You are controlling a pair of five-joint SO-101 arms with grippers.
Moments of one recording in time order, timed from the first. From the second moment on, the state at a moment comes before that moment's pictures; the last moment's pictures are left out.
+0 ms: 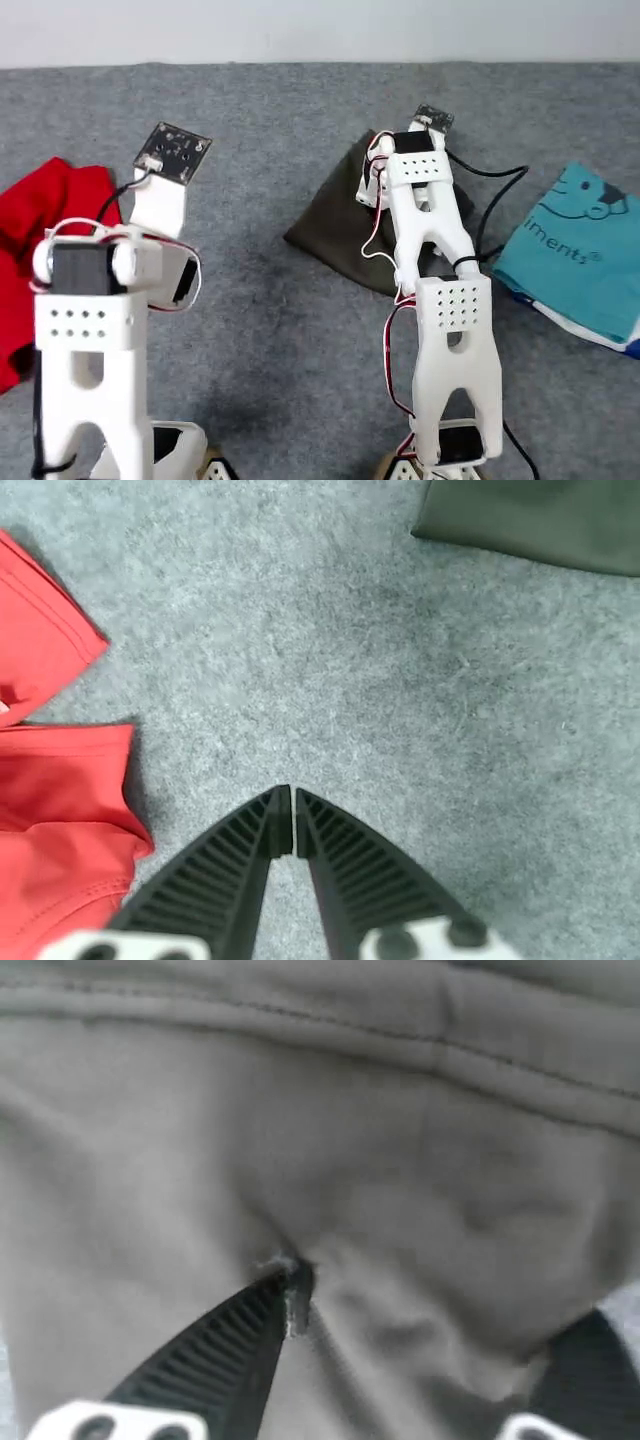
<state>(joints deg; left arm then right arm) -2.0 -33.6 16.5 99.5 -9.9 -9.7 58.6 -51.0 84.5 -34.6</state>
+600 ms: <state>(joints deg) -2.0 -43.6 24.7 99.5 -9.9 -9.1 54.4 -61.9 100.3 -19.9</state>
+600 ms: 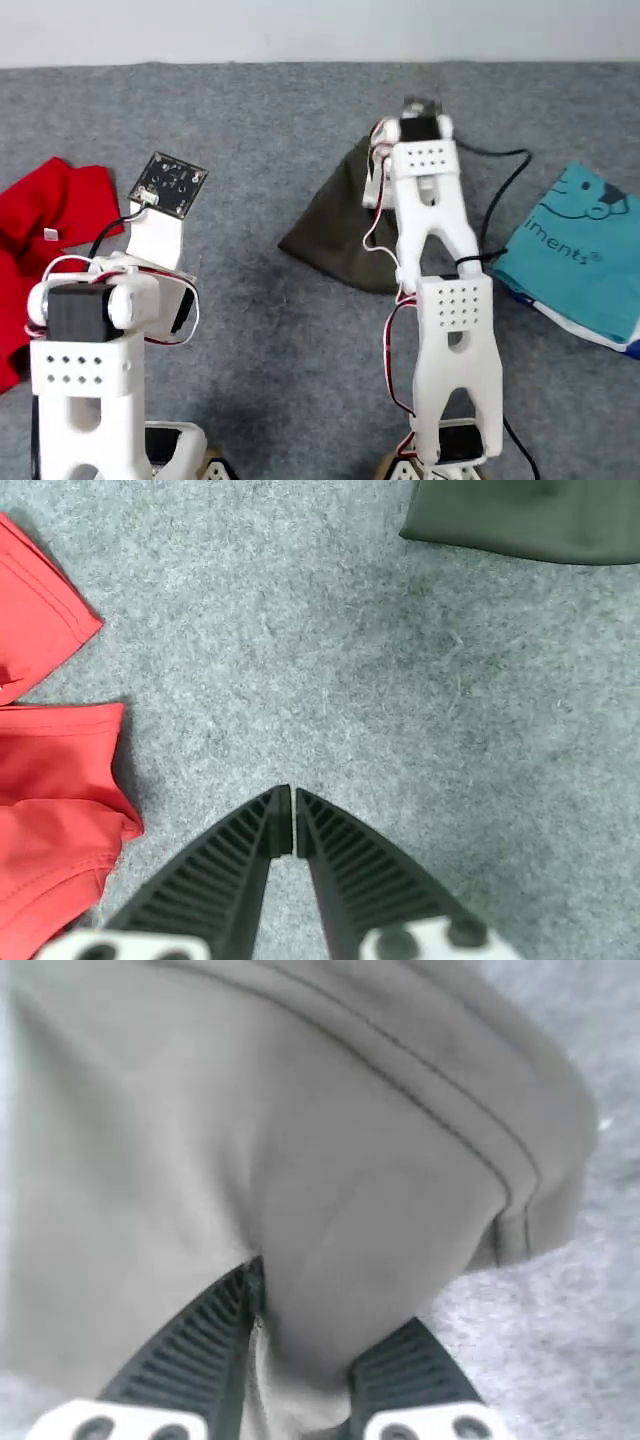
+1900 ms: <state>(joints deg) -2.0 -43.6 24.7 99.5 -9.9 28.3 21.0 -37.5 90.3 21.6</state>
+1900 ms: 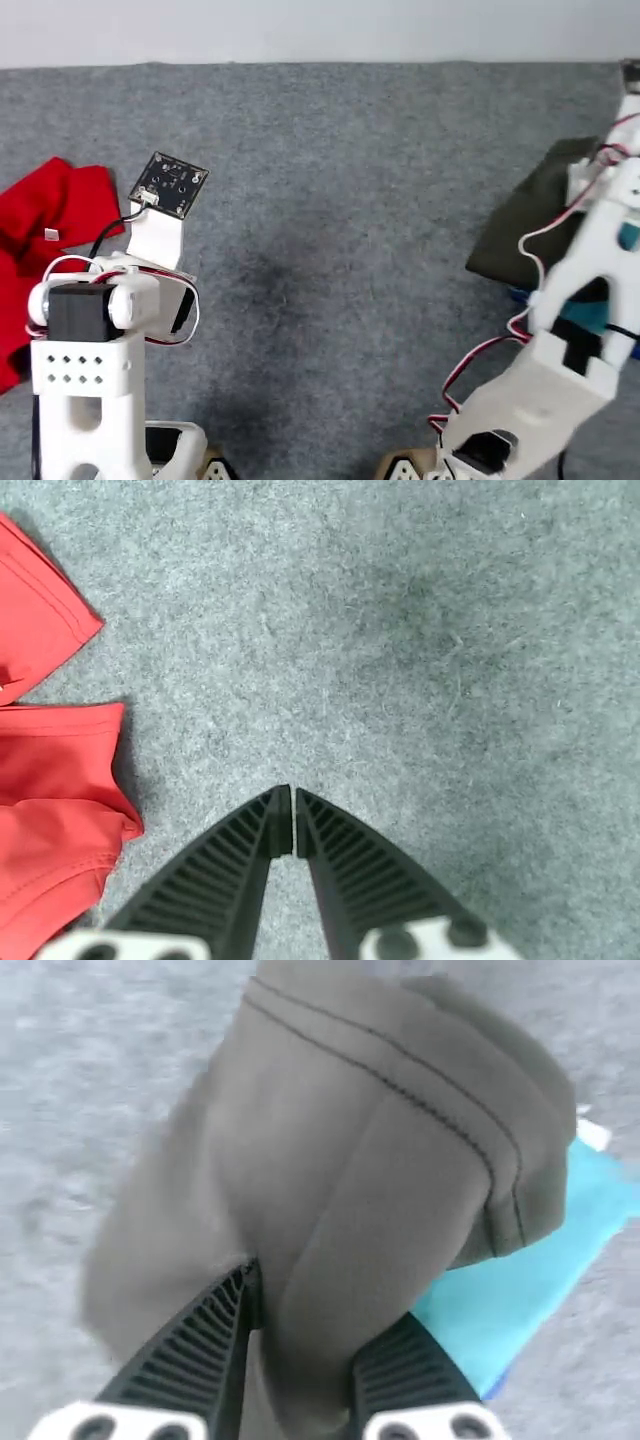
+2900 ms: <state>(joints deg) -2.0 -43.6 24.7 99.5 -9.9 28.4 23.5 -37.3 99.7 33.9</state>
